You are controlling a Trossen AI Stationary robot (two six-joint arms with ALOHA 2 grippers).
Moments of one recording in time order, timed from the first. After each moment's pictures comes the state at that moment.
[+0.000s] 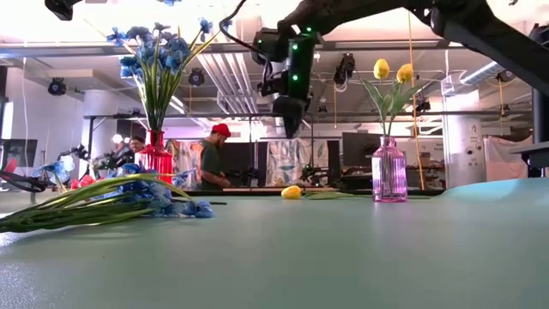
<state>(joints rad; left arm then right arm) -0.29 0.14 0.71 -0.41 -0.65 0.12 -0.41 2.26 2.26 -1.20 0.42 -0.26</state>
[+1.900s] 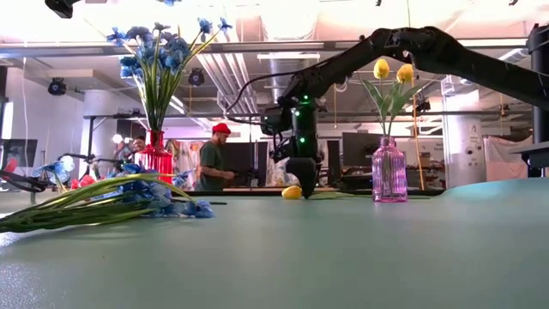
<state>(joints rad) -0.29 0.14 0.71 -0.40 -0.65 0.17 -0.57 2.48 2.19 -1.16 0.20 -0.29</state>
